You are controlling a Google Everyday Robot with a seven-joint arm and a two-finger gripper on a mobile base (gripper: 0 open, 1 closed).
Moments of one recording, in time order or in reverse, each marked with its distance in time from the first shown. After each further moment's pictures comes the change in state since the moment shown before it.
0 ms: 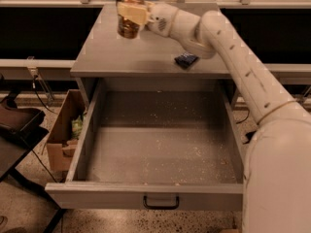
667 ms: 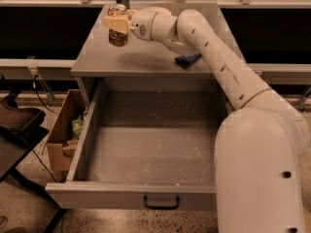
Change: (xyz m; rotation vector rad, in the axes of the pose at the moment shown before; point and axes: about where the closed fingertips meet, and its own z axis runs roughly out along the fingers) arm 0.060 -0.027 0.054 0.067 0.165 -0.075
